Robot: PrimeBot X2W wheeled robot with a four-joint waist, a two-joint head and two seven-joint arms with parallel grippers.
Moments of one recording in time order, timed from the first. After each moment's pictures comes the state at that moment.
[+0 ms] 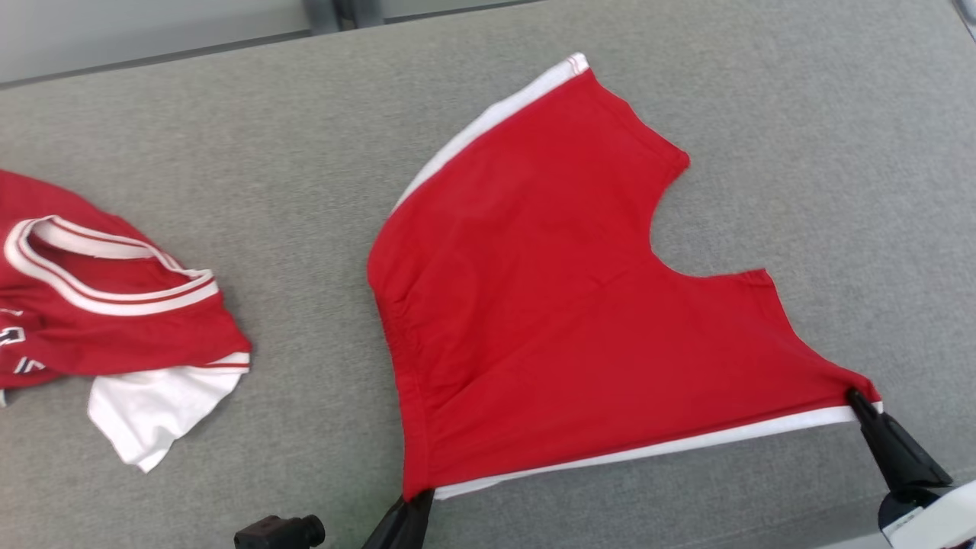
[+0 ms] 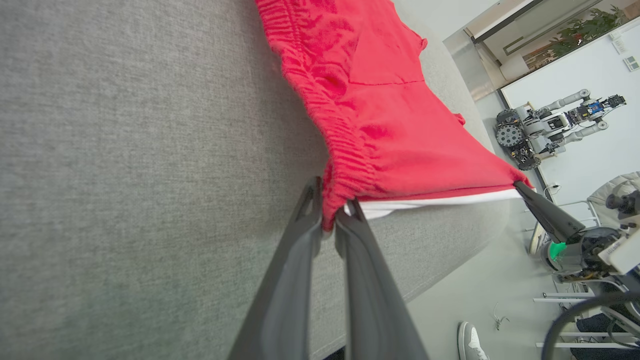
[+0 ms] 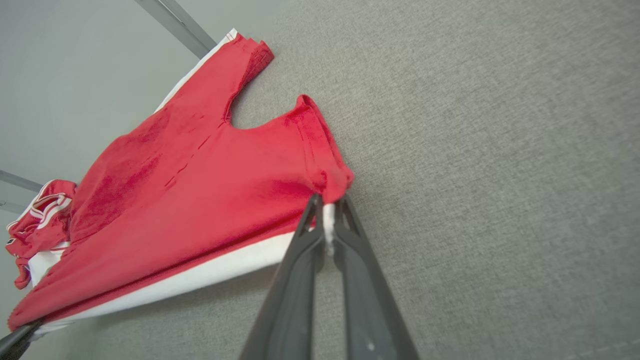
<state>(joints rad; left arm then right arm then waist) 0.22 0.21 -0.47 -0.15 -0.75 0.01 -0.01 0.12 -0.66 0.31 0.04 1.14 0.13 -0.24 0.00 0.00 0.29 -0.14</state>
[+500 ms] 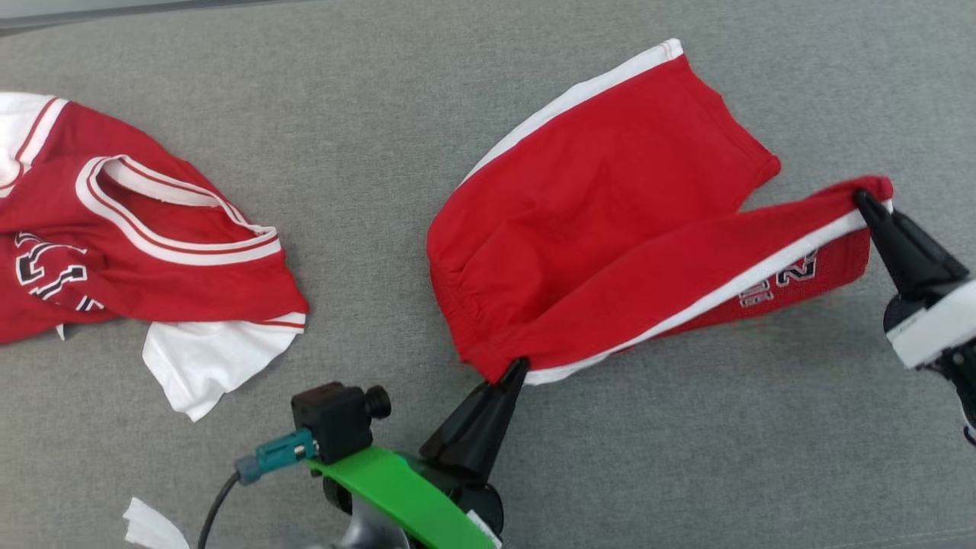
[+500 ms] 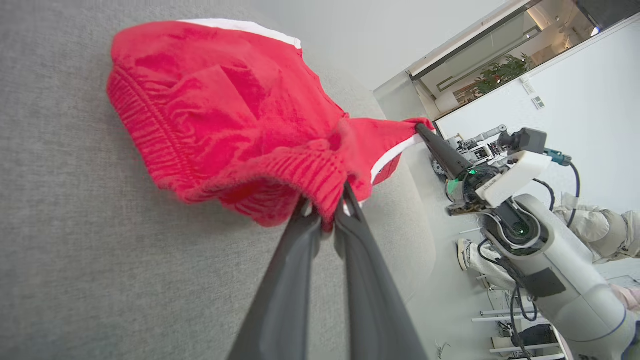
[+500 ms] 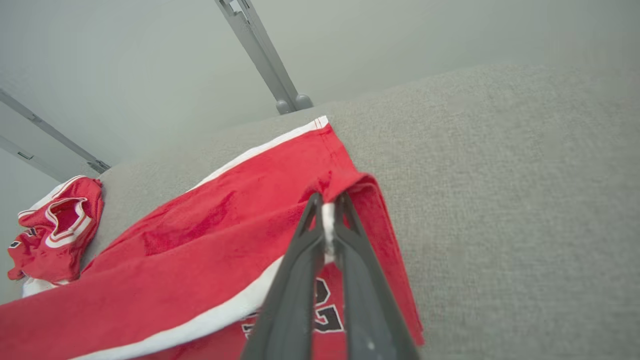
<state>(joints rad) -0.02 0.11 -0.54 -0.27 -0.84 0.00 0.17 -0.25 -0.65 0.22 0.02 0.99 0.13 0.01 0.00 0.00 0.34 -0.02</state>
